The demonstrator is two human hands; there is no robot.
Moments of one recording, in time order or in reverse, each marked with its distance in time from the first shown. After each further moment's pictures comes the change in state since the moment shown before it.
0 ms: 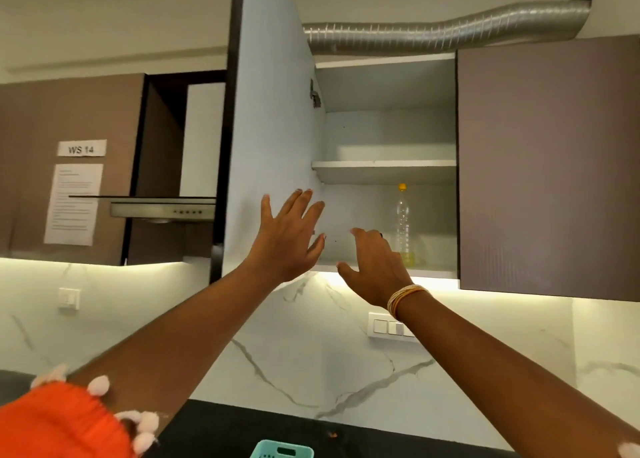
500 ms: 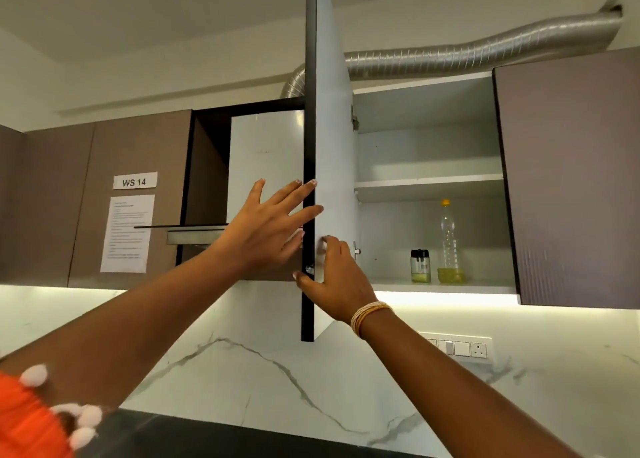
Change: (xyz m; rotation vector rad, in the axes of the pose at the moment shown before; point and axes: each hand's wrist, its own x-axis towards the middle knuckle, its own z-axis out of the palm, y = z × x) left_hand -0.022 -0.161 -0.079 0.305 -0.049 0.270; right_hand 0.025 -0.181 0.039 0.383 0.059 -0.060
